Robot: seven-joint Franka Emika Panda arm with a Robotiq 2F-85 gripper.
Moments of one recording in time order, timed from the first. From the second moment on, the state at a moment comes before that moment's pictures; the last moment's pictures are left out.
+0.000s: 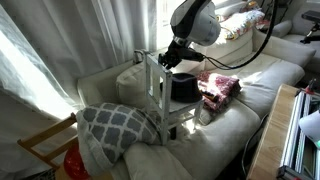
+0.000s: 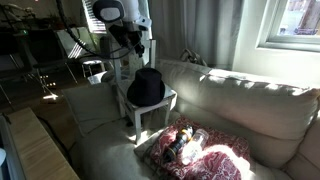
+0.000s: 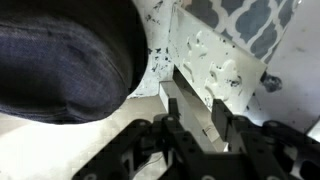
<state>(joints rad) 0.01 0.46 0.24 -2.09 0.80 2.94 -0.23</state>
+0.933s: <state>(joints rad) -0.05 0.45 0.10 -2.06 0.66 2.92 -0.37</state>
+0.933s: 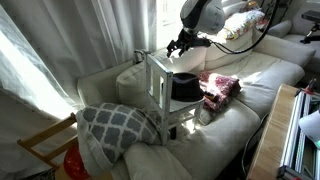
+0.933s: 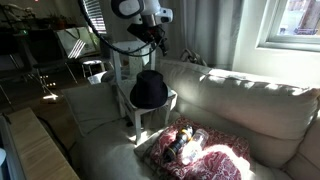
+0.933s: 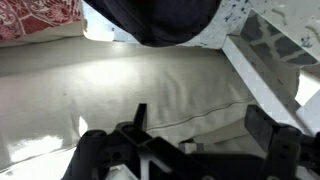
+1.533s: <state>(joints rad) -0.21 0.45 0.08 -2.08 0.54 2.58 -0.53</state>
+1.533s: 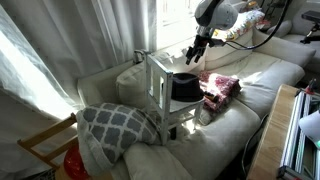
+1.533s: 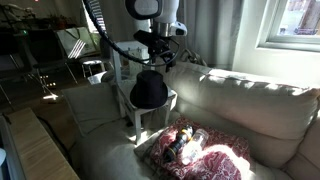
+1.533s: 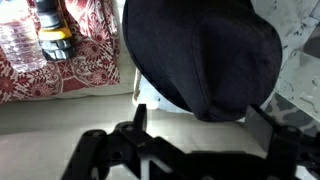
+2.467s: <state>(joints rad) -0.30 0.54 0.18 -2.07 0.59 2.56 -0.64</state>
